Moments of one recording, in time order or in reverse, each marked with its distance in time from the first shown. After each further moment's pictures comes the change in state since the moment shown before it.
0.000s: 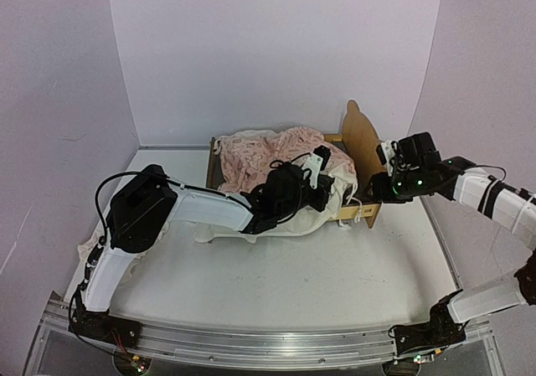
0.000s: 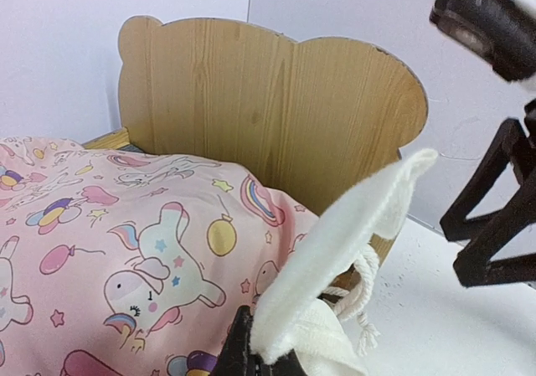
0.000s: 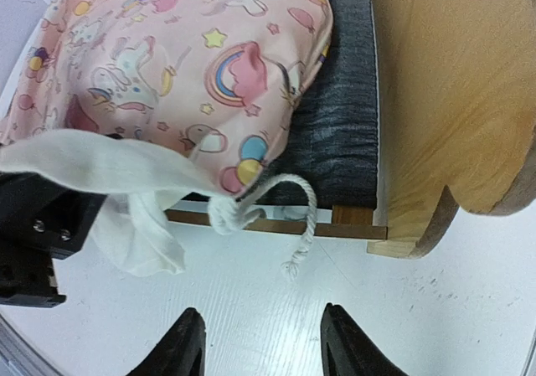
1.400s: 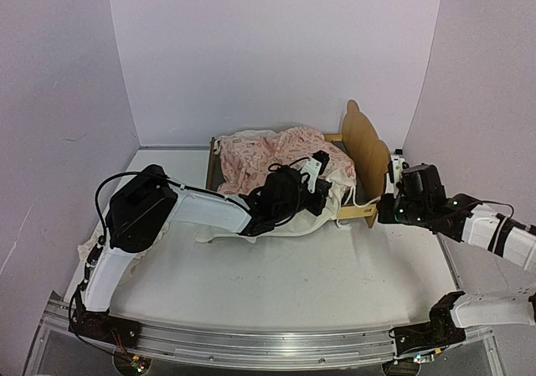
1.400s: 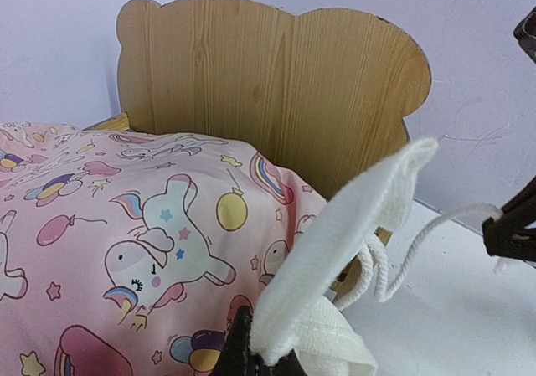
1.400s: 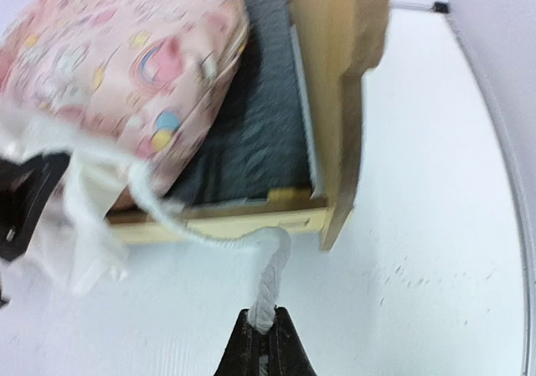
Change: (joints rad) left arm 0.002 -0.006 -0.039 0.000 0.004 0.009; right arm 0.129 -0.202 -0.317 0.256 0.344 0.125
